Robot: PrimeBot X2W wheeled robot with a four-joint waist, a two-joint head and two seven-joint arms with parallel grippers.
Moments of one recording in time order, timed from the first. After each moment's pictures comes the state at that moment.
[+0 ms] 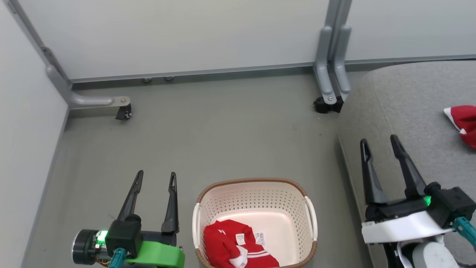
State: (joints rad) left arm 0.02 0.05 -0.22 0.06 -0.10 0.04 -0.26; right arm 0.01 -0.09 0.06 -0.10 0.22 0.13 -0.26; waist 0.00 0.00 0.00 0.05
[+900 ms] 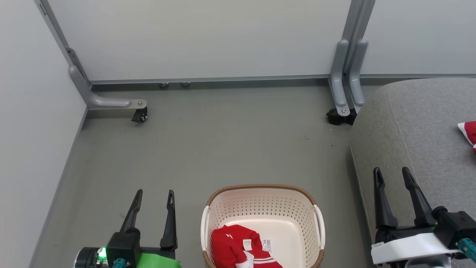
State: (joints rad) left arm 0.07 0.05 -0.20 0.12 -0.12 0.03 -0.26; right arm 0.12 -0.05 -0.01 -0.04 0.22 0.13 -0.26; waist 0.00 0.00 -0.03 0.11
